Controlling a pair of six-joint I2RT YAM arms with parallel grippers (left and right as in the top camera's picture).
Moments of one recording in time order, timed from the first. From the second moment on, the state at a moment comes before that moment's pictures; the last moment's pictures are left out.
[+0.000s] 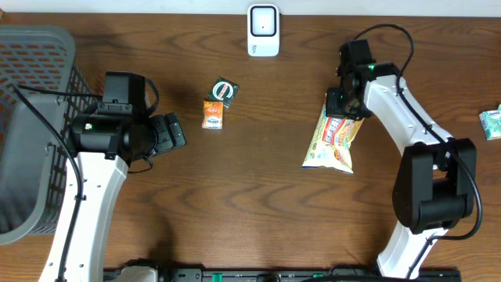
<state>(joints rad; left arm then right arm) -0.07 1.32 1.26 -1.16 0.02 -0.40 0.17 1.97 1.47 -0.84 0.01 0.27</state>
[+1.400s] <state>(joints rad) -0.07 1.32 1.26 -1.16 0.02 -0.40 0.25 1.95 1.41 -1.07 -0.05 0.27</state>
